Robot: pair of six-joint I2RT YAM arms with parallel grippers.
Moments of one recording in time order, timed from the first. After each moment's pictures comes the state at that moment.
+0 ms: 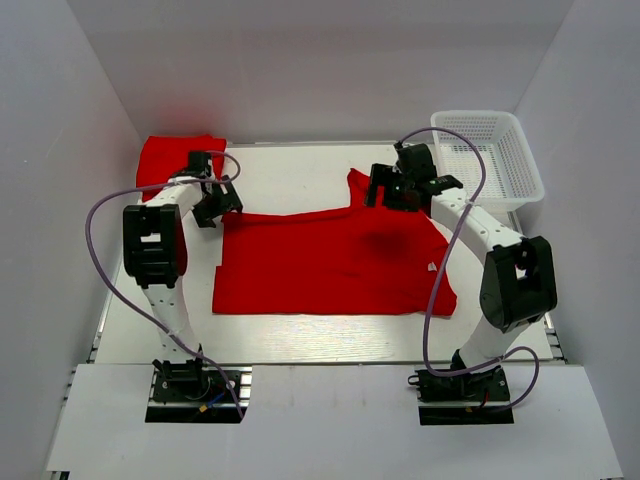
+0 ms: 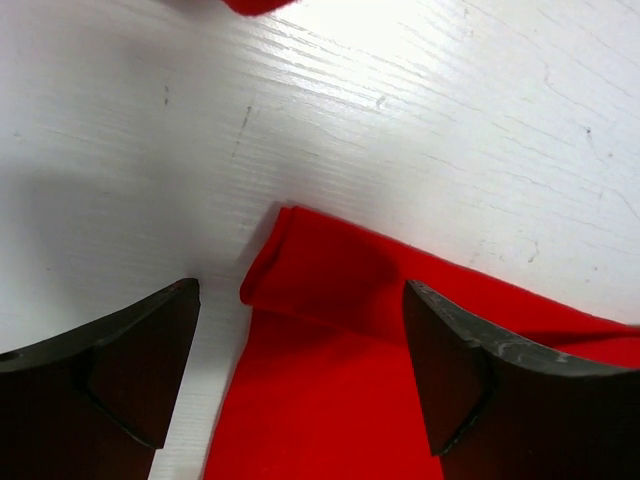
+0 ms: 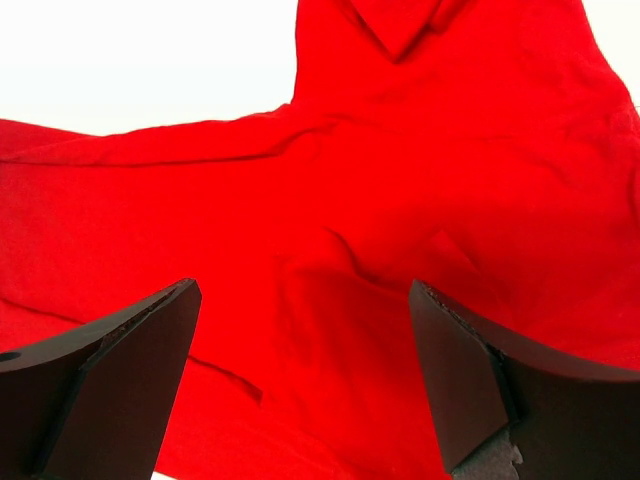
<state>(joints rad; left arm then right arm) 0.00 2.08 1.52 -0.55 0.05 -0.42 0.37 1.70 1.34 -0.43 -0.08 0.38</state>
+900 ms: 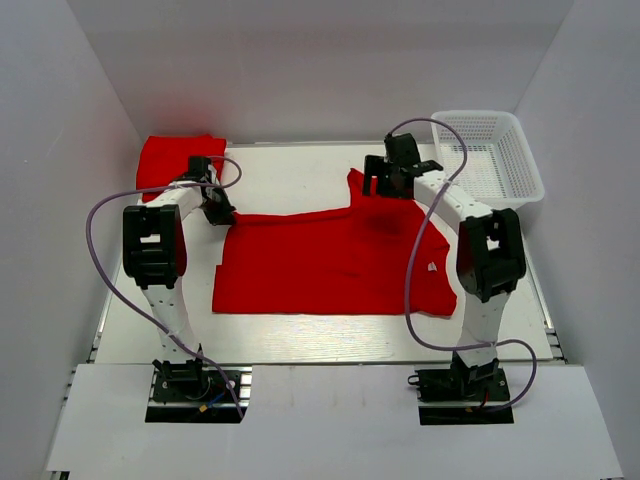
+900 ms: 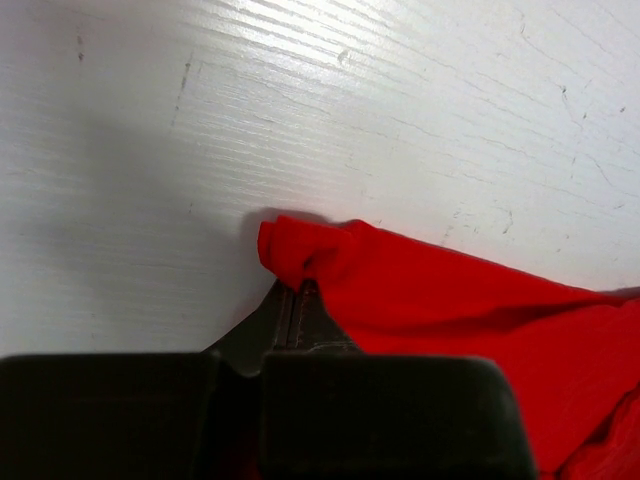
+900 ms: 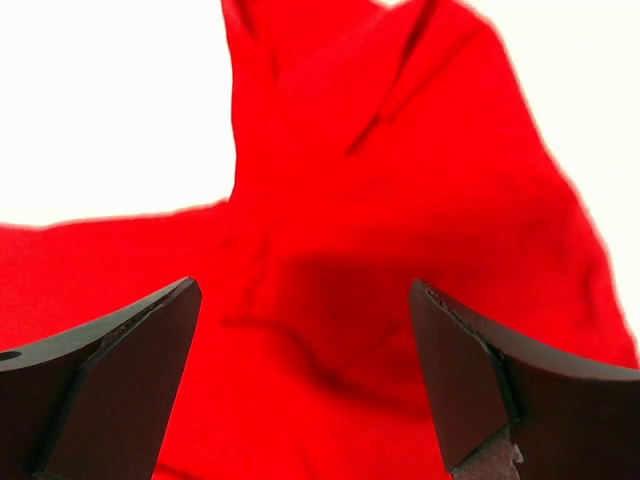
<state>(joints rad) 0.01 2.06 1.45 -0.49 0.17 -0.45 0.36 1.93 1.54 -0.45 0.02 0.34</state>
